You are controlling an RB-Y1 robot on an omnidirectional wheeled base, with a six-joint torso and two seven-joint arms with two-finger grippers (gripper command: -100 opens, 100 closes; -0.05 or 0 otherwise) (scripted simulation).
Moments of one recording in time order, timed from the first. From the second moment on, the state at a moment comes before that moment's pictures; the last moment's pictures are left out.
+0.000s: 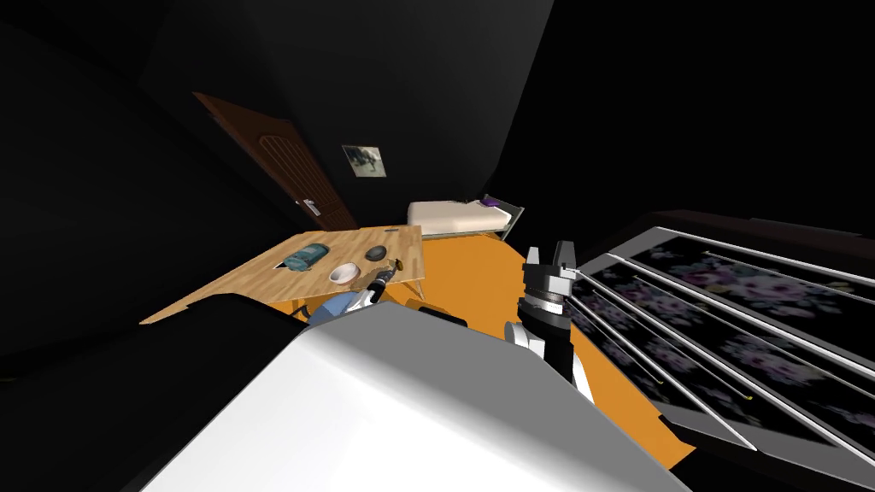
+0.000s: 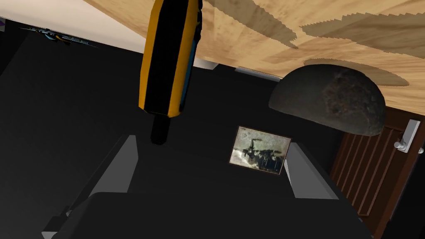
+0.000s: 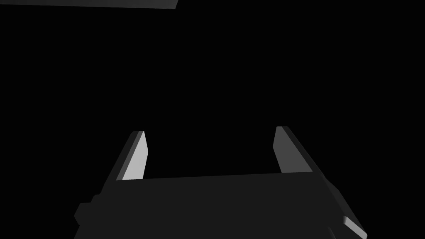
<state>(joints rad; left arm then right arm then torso) 0.27 0.16 0.39 -1.31 -0.98 -0.22 -0.21 0.52 -0.05 0.07 -2.36 0.09 -0.43 -0.04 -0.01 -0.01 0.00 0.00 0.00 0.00</state>
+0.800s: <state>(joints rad) 0.23 0.16 0.48 -1.19 -1.09 -0.23 -0.29 0.52 -0.05 0.07 -2.36 0.09 -0.43 -0.04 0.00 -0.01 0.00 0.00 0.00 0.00</state>
